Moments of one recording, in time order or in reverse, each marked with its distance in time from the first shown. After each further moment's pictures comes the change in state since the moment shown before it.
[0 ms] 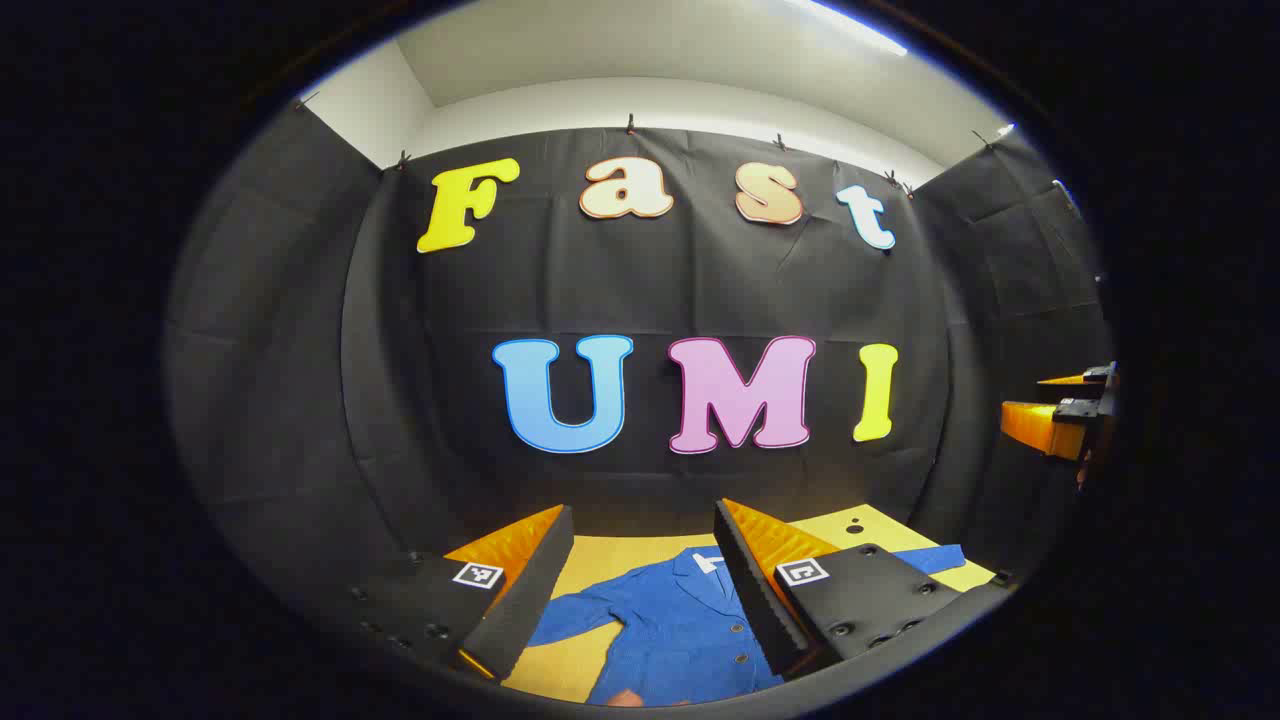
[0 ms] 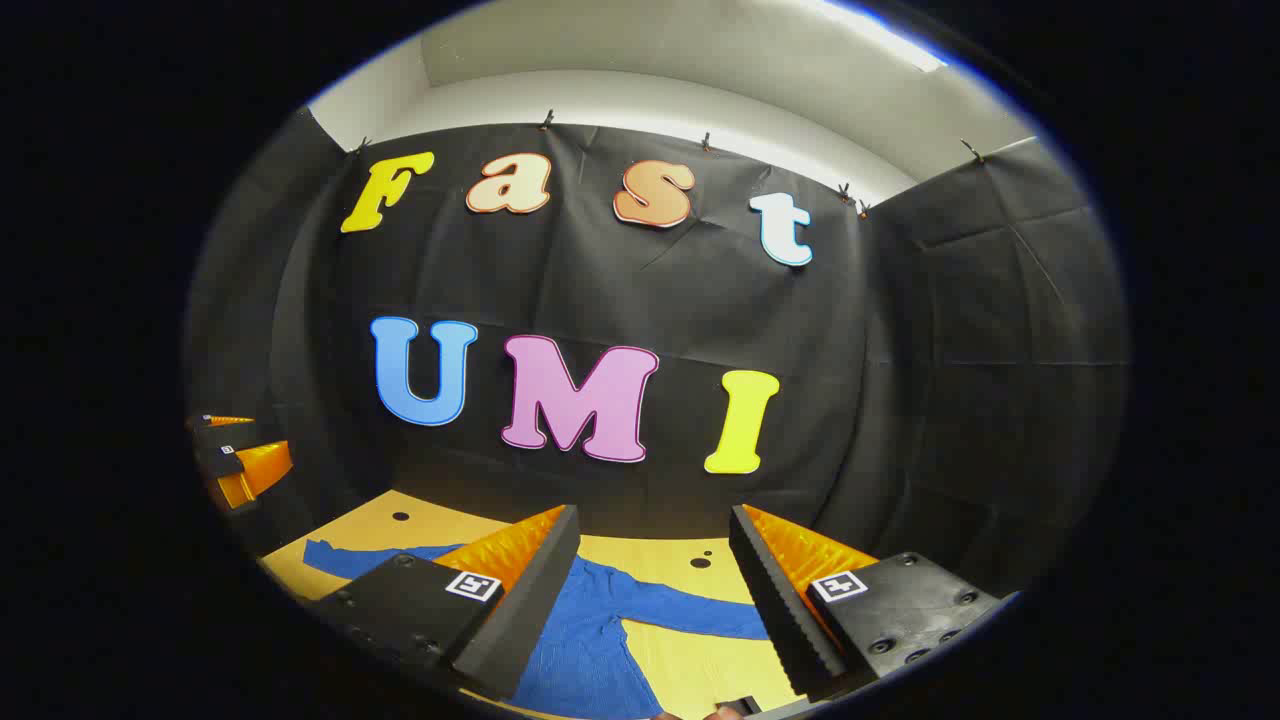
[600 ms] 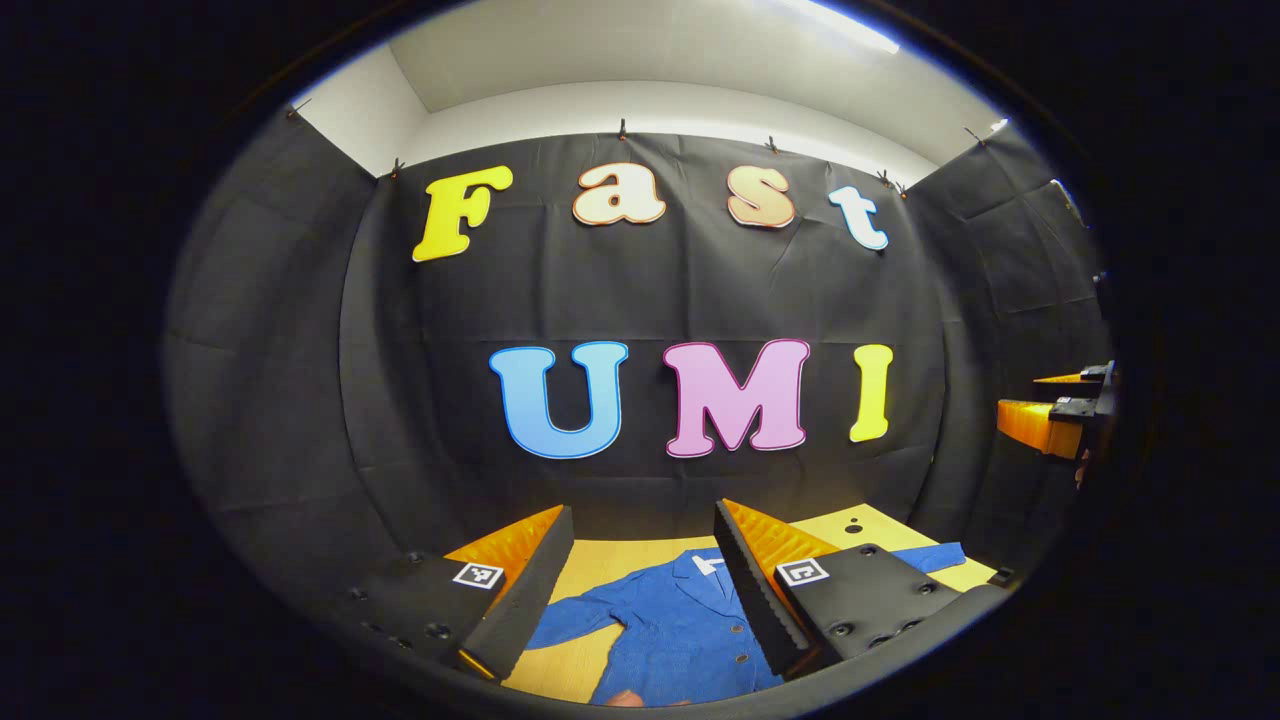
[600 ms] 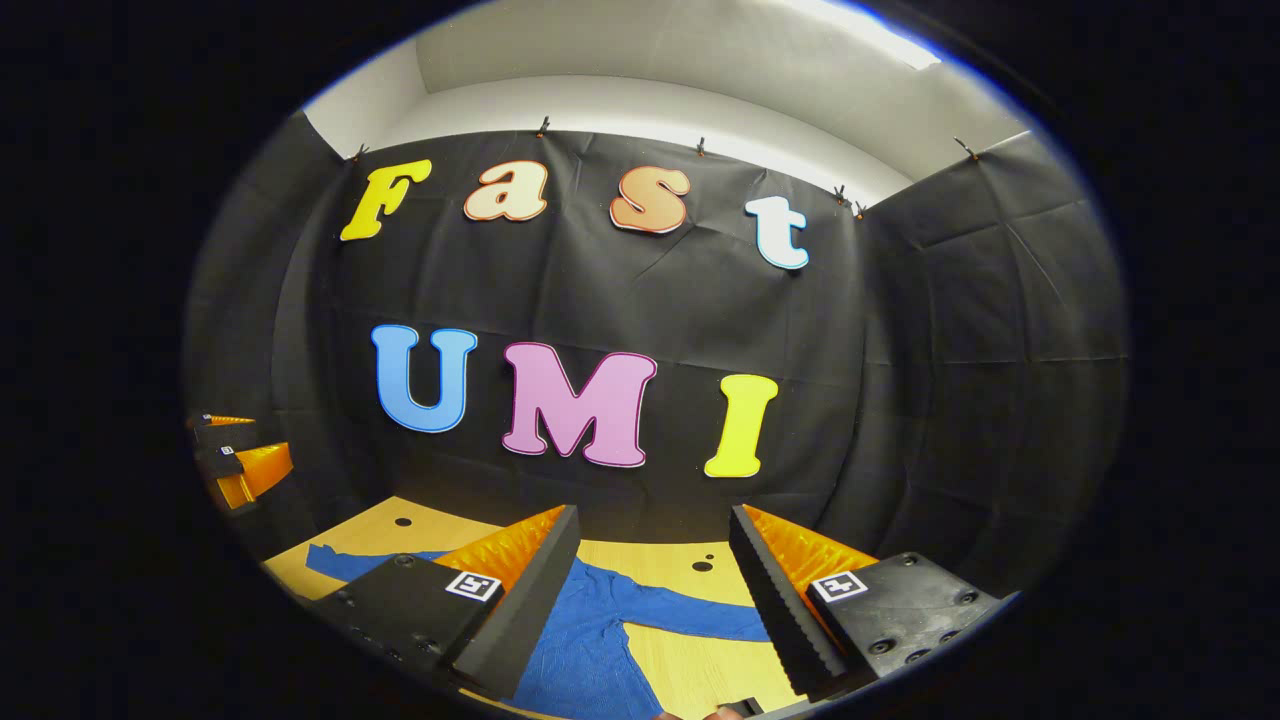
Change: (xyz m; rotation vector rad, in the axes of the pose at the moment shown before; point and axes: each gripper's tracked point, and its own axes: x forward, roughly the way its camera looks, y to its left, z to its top) left arm -0.008 -0.004 0.004 0.018 -0.009 -0.002; right arm -0.005 -0.009 0.001 0.022 -0.010 -0.011
